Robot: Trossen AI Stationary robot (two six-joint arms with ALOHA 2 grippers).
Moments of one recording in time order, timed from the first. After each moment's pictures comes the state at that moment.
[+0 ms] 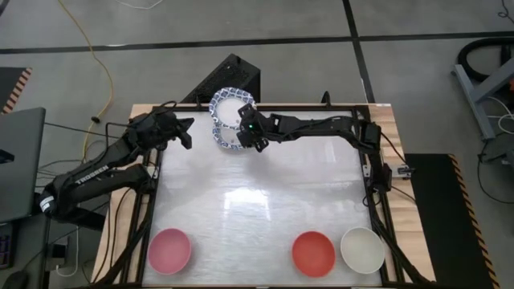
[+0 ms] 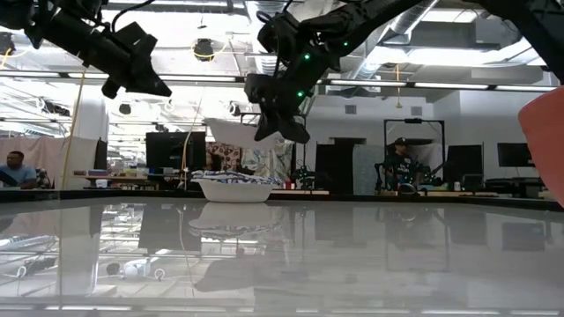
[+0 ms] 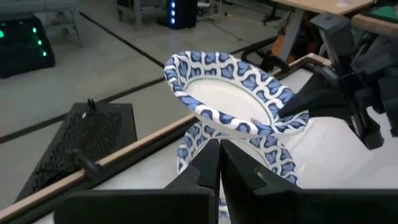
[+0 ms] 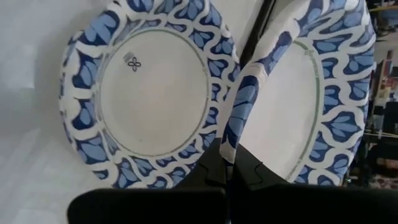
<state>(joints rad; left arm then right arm) 0.68 0.56 0.46 -0.10 -0.09 -0.14 -0.26 2.00 1.60 -0.26 0.37 -1.10</state>
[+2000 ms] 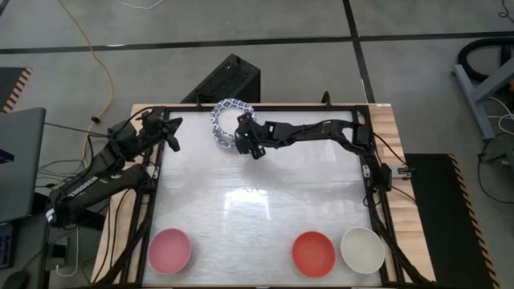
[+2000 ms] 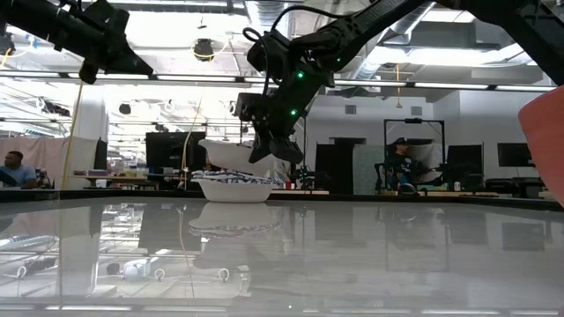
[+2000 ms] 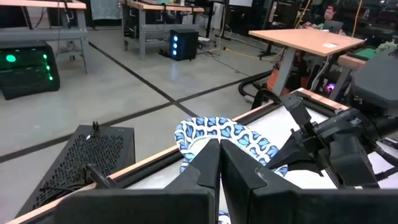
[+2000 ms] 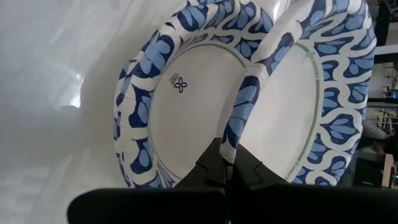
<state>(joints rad) 0.68 0.31 0.46 -0.22 -0.11 -0.16 -0.24 2.08 1.60 -0.26 0.34 -0.95</state>
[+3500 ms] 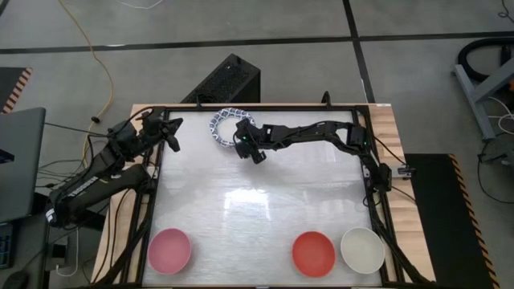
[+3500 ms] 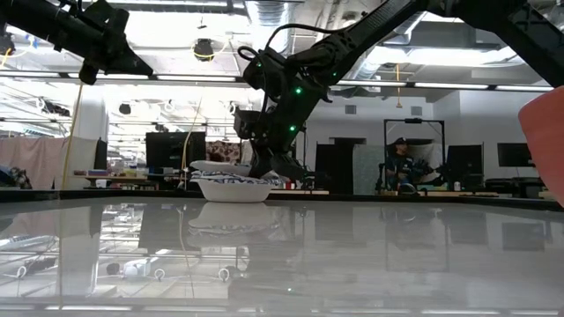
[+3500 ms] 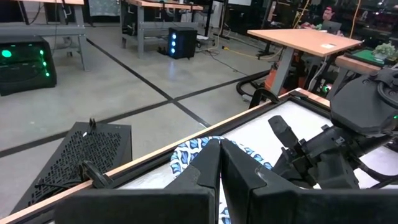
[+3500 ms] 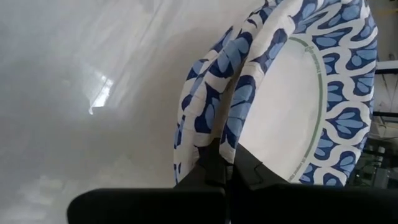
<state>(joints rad) 0.68 0.31 0.46 -0.22 -0.11 -0.18 -0.25 2.15 1.60 -0.26 0.25 -0.95</state>
